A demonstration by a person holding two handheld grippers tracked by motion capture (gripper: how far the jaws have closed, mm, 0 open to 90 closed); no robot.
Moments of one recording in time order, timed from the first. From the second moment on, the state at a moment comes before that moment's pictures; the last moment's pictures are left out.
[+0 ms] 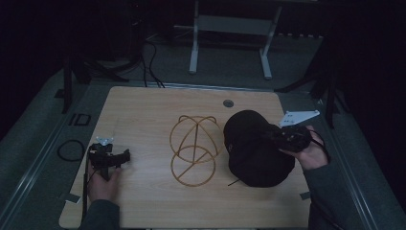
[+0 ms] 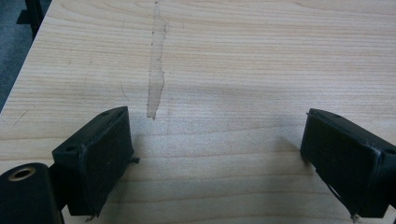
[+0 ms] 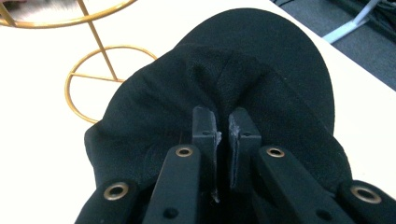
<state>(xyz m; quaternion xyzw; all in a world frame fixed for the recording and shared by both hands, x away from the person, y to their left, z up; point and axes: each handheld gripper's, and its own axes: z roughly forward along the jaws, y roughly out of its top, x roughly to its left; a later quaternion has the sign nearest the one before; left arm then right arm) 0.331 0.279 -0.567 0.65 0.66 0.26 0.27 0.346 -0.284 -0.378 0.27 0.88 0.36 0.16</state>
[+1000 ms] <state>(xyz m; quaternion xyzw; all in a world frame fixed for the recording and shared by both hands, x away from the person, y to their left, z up) 0.331 0.279 -0.567 0.65 0.66 0.26 0.27 0.344 -0.295 -0.352 0.24 0.87 0.39 0.16</state>
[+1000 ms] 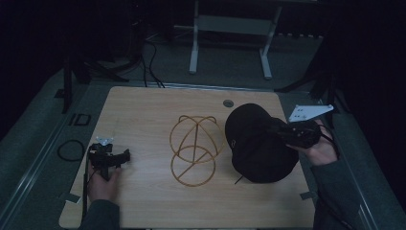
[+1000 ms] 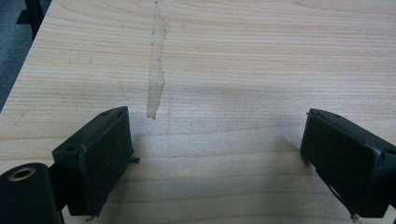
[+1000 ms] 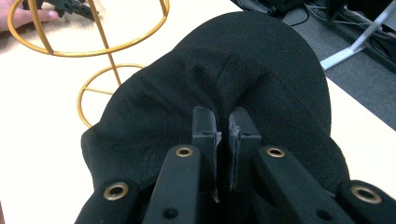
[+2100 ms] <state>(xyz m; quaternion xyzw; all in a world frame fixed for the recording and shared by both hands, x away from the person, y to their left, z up) 0.331 0.279 -0.567 0.65 0.66 0.26 0.27 0.351 -0.285 -0.319 0.20 0.87 0.41 0.17</state>
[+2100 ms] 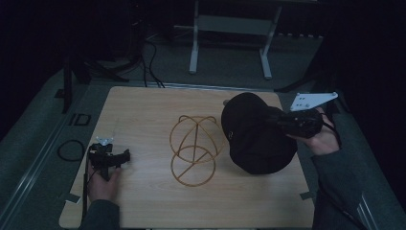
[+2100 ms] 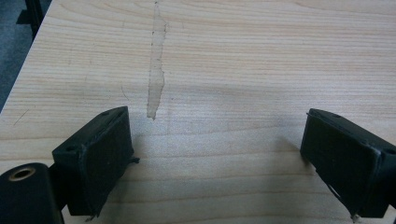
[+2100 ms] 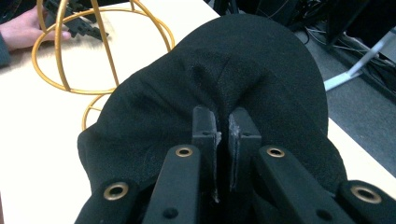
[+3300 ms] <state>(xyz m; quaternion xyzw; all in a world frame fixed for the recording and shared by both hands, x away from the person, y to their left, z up) 0.331 0.279 -0.567 0.65 0.66 0.26 0.27 0.355 -0.289 -0.299 0.15 0.87 0.46 0.14</state>
